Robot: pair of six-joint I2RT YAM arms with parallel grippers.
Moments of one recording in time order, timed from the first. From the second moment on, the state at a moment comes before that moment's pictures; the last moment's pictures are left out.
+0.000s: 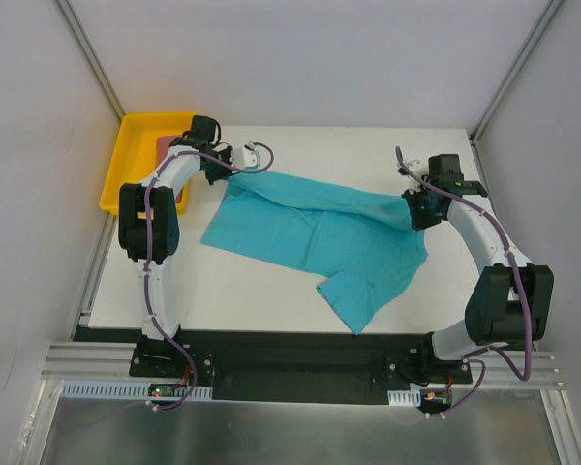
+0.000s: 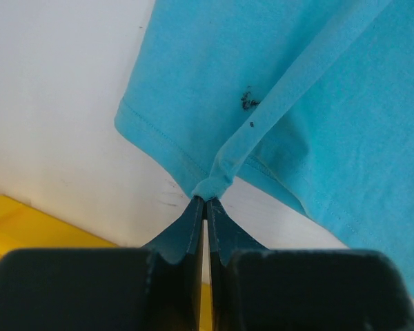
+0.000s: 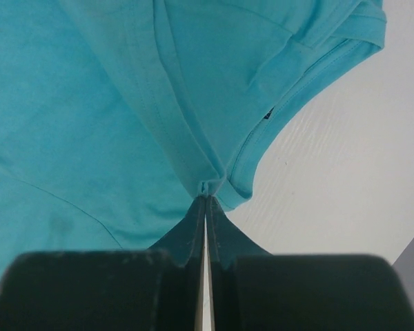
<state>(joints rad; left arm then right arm) -0.12 2.14 1.76 -0.66 0.37 1.20 0.06 1.50 1.18 -0.77 -0.09 -0.33</state>
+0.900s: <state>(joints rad) -0.15 2.02 1.57 -0.70 0.30 1.16 0.01 1.41 1.14 -0.87 -0.12 -0.44</state>
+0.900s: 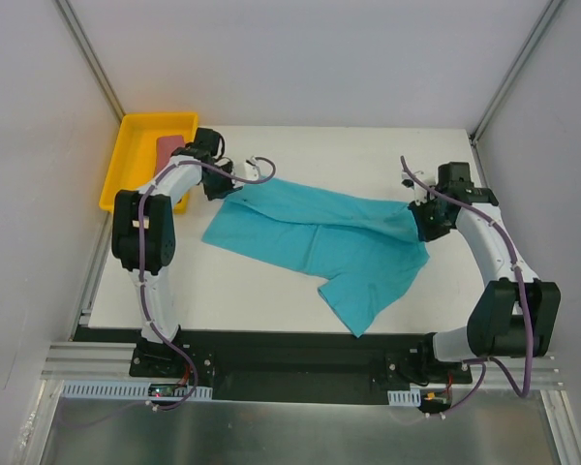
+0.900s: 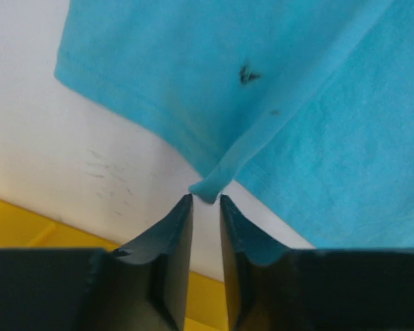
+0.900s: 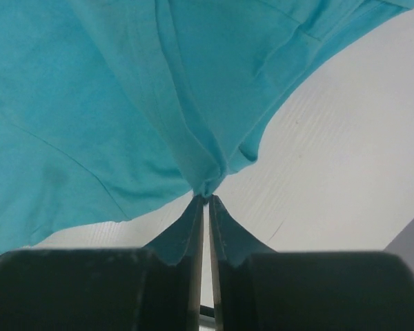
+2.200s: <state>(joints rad) -0.14 2.03 1.46 -0.84 0.20 0.54 -0.09 2.34 2.03 -0.93 -0.09 -0.42</state>
